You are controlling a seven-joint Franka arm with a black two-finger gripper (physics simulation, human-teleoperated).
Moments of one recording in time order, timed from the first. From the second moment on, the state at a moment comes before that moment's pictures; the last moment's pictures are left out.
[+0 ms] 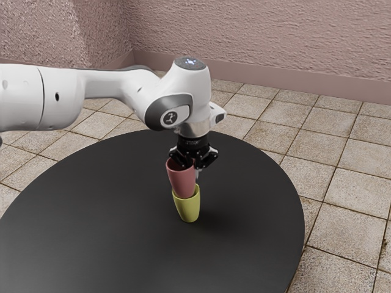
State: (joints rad) arm 0.07 0.35 -0.42 -1.72 0.30 2.02 -0.89
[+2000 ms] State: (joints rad) arm 0.07 0.18 -0.40 -1.69 0.25 1.92 -0.83
